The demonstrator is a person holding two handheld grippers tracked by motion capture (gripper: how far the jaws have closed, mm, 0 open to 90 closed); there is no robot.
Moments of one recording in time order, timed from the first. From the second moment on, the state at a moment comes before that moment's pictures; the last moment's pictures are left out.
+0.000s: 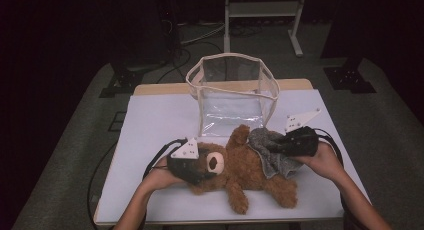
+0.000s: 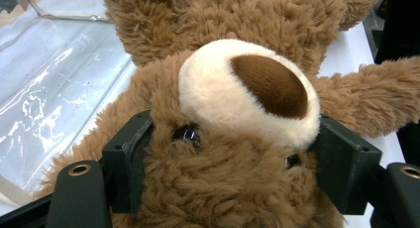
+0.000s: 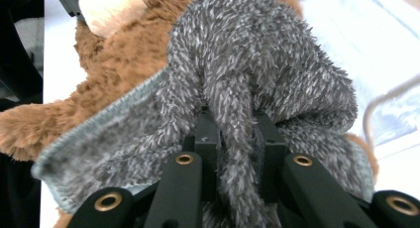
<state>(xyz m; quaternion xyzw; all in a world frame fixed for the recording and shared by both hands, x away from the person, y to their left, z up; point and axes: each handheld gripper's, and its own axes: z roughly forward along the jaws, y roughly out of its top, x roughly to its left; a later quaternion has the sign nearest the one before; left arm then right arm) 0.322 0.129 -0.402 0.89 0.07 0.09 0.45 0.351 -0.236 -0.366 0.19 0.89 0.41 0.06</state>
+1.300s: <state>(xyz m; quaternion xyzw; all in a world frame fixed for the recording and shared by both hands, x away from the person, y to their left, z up) 0.318 0.121 -0.396 0.90 0.05 0.08 0.43 0.354 -0.259 -0.348 0.20 0.90 0.39 0.08</state>
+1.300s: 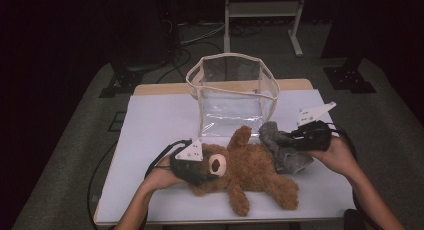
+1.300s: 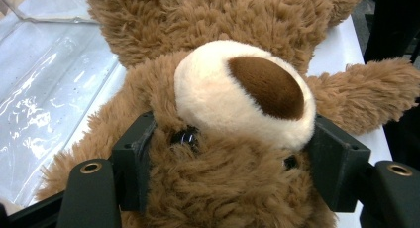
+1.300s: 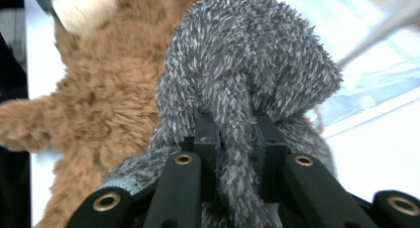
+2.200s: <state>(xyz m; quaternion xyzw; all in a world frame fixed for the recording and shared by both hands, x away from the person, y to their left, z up) 0.315 0.111 -0.394 0.90 0.03 0.09 0.42 0.363 -0.174 -0.347 0.12 0.92 0.36 0.05</state>
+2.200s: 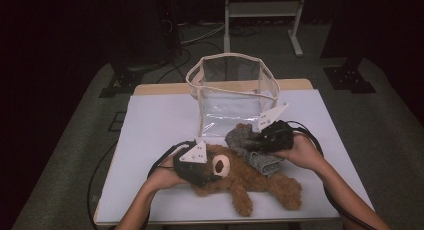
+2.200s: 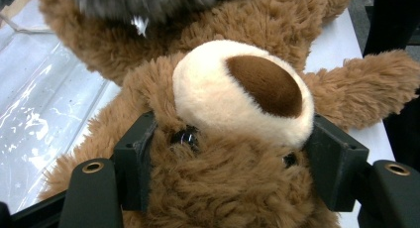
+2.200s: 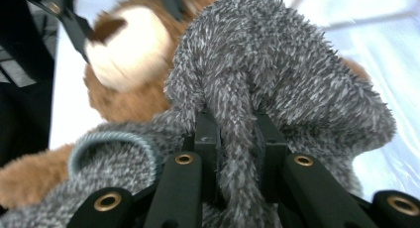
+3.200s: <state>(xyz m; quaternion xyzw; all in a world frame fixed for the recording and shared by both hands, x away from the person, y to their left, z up) 0.309 0.099 -0.394 0.90 0.00 0.08 0.43 0.362 -0.175 -0.350 0.13 0.93 0.35 0.06</state>
